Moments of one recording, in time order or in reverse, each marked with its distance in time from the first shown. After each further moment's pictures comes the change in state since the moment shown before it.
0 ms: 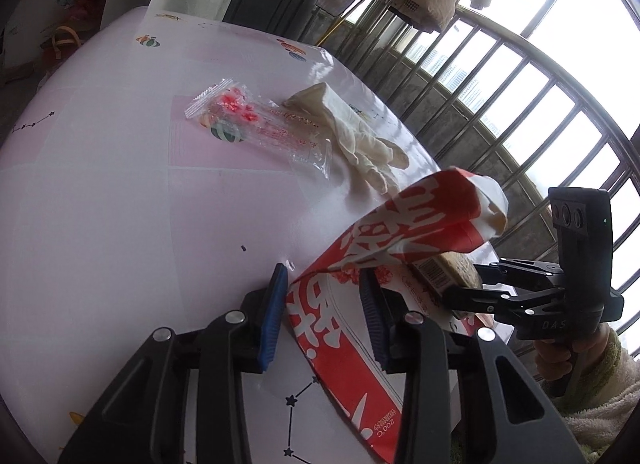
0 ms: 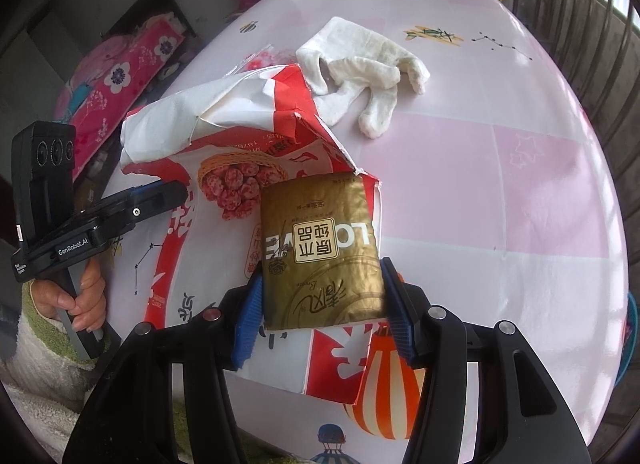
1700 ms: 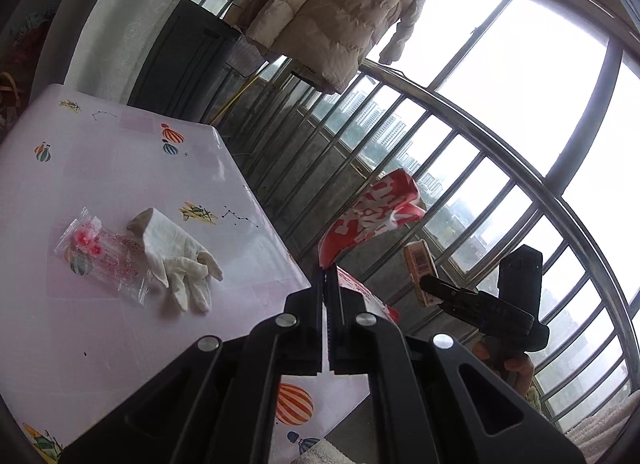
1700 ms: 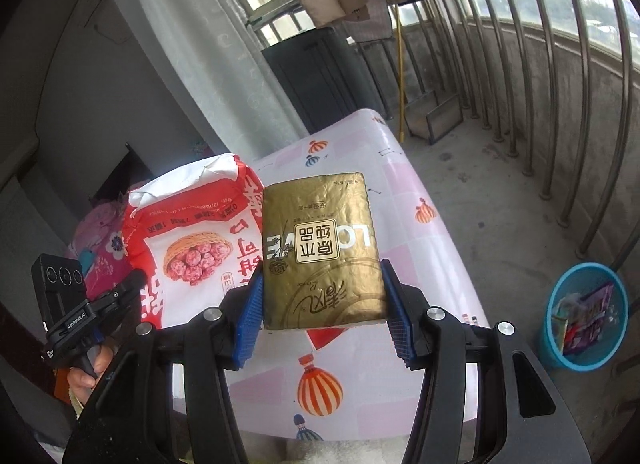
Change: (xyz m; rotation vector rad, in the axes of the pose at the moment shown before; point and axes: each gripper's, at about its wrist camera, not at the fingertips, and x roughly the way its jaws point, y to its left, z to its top) left arm -0.068 -0.136 0.083 0.045 -0.178 -0.306; right arm -0.179 -0.117 -0.020 0.389 -0.503 -0.003
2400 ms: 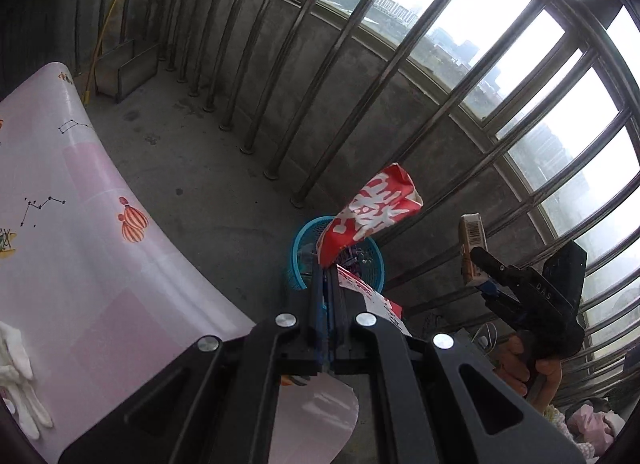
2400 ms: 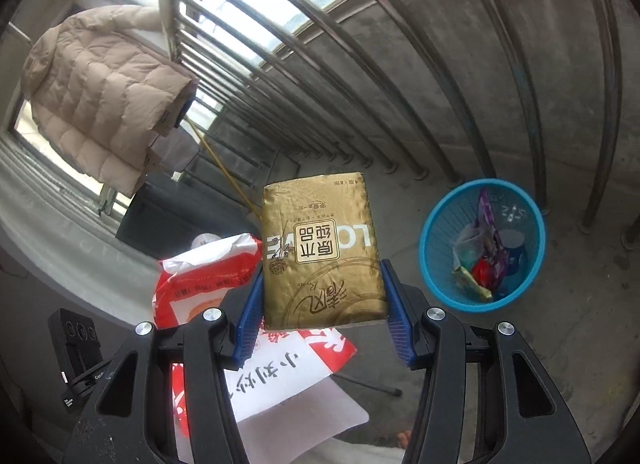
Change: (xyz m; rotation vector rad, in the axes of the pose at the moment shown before) left arm 0.340 -0.137 -0.026 0.293 0.626 -0.001; right arm -0.067 -0.245 -0.063 0.712 -0.273 -0.268
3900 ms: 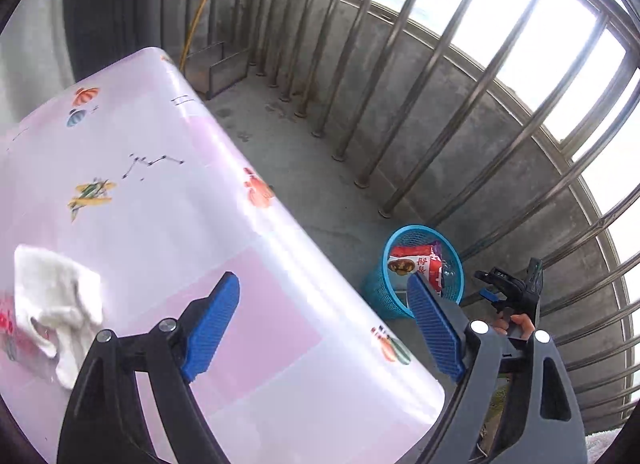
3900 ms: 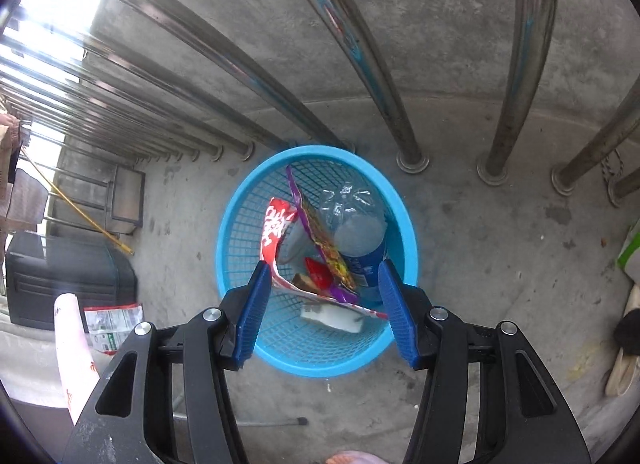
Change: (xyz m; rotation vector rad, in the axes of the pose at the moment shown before) left arm -0.052 0.055 -0.056 -0.148 -0.111 0.298; right arm 0.080 -0.173 0.025 0.222 0.085 -0.405
